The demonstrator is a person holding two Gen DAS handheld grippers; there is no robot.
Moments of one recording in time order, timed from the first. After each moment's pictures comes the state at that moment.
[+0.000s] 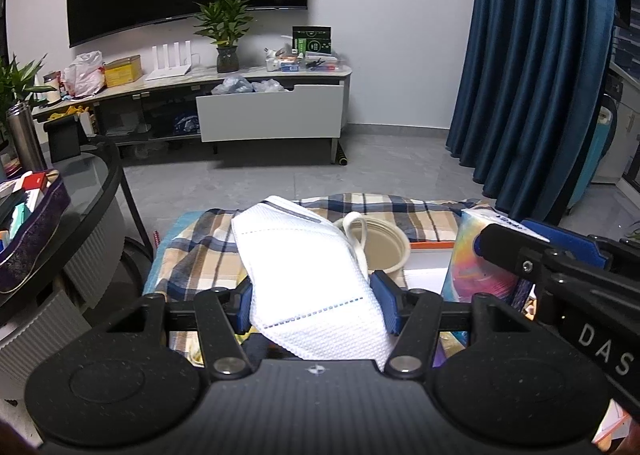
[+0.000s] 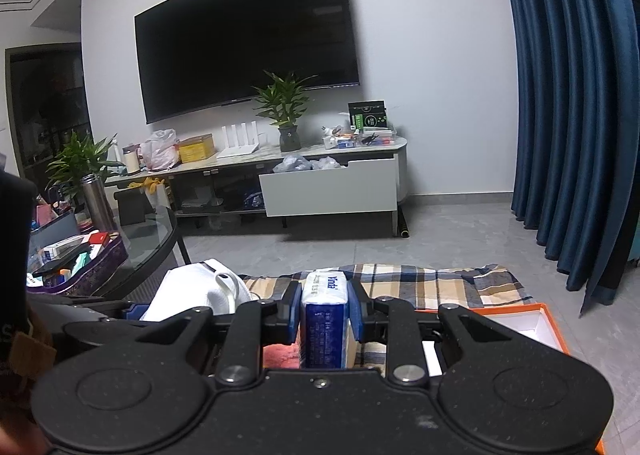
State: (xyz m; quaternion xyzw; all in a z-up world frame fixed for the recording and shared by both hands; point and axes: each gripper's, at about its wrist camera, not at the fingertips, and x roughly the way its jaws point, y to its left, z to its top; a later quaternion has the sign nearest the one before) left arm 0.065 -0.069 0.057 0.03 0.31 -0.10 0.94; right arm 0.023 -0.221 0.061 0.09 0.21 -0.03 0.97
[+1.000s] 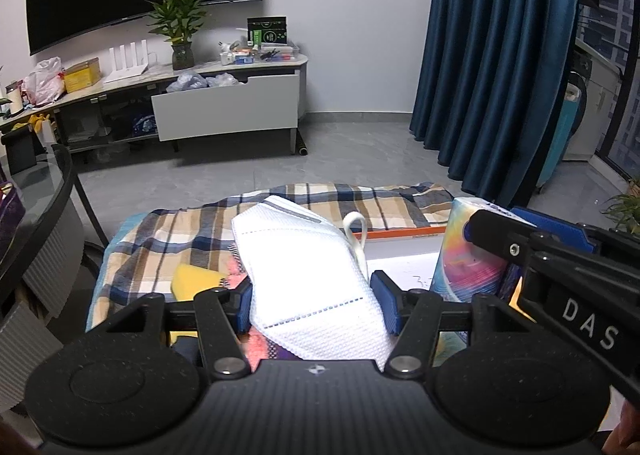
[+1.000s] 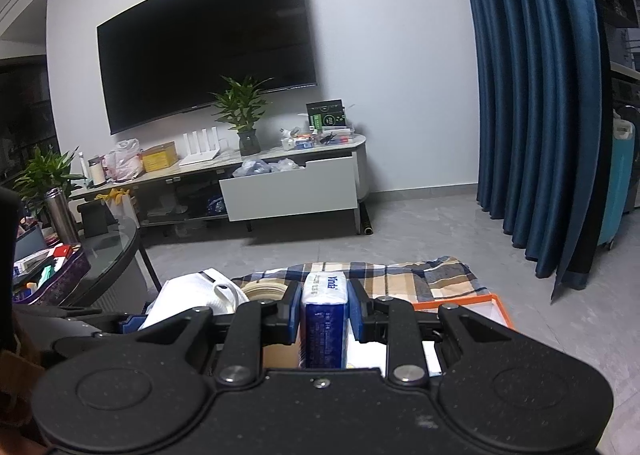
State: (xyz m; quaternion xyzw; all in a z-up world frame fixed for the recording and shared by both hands) left arm 0.065 -0.106 0.049 0.05 0.32 -0.16 0.93; right arm 0.010 -0.266 0.053 0.11 0.21 -0.08 0.97
